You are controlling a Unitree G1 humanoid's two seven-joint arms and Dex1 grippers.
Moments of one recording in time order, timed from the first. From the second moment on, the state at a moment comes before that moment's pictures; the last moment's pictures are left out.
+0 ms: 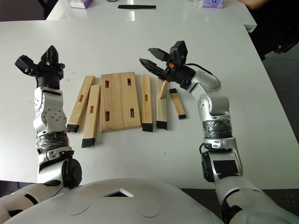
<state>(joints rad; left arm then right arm) -0.32 0.10 0.43 0.13 -0.59 0.09 -0.08 -0.44 -0.30 0.00 0.08 0.47 0.34 0.85</state>
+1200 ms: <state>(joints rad) -0.01 0.02 0.42 -0.22 -0.59 0.18 0.07 0.15 -0.37 0.14 -0.59 0.39 0.87 0.25</state>
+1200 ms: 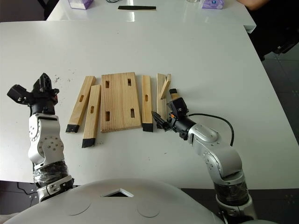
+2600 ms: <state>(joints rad) -0.05 0.01 0.41 -0.14 -0.56 0.16 0.04 -0.02 -0.25 -0.15 -0.28 0.61 1.10 0.34</state>
